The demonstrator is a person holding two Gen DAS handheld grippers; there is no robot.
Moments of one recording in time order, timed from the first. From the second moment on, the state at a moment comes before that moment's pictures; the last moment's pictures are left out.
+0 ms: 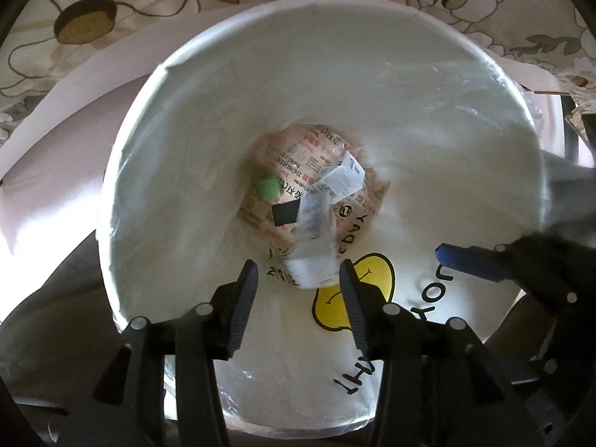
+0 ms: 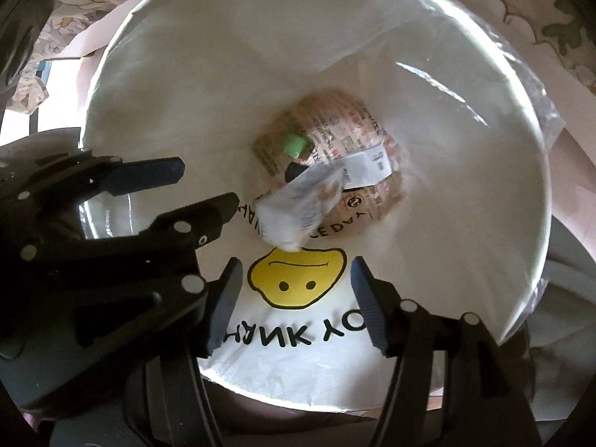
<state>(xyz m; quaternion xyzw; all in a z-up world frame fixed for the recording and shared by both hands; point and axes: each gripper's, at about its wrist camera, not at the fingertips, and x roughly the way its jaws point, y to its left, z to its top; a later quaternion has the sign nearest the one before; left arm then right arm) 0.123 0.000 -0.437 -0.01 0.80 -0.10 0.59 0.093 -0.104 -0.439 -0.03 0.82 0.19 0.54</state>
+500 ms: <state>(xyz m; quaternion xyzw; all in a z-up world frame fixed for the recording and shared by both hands) 0.120 0.002 -0.398 0.01 0.77 -0.10 0.63 0.081 -0.107 -0.403 -0.04 0.81 0.21 0.54</state>
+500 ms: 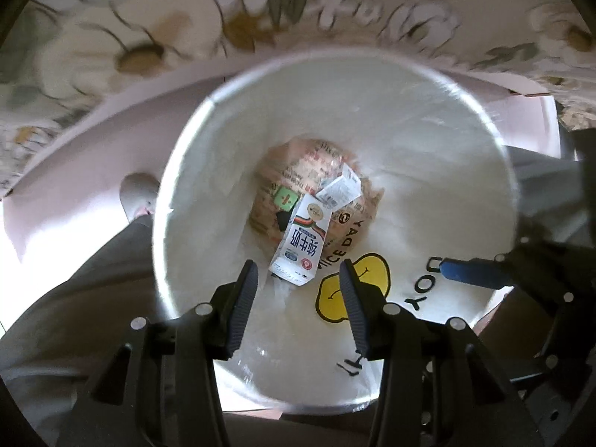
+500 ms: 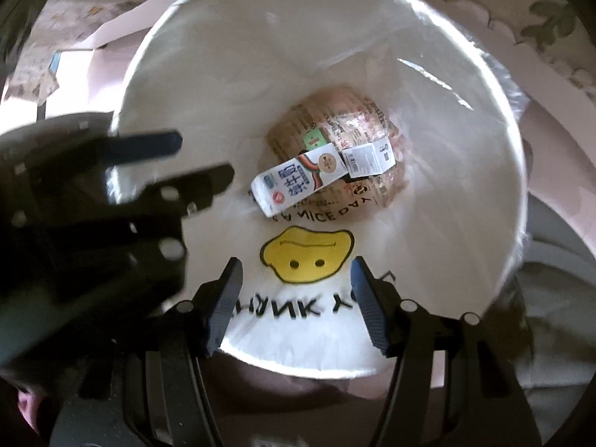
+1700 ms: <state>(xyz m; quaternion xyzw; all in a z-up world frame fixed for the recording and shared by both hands) 0.177 0.051 -0.040 0.08 0.48 -0.09 0.87 0.143 -0.180 -0.011 -0.16 0.47 0.20 0.85</state>
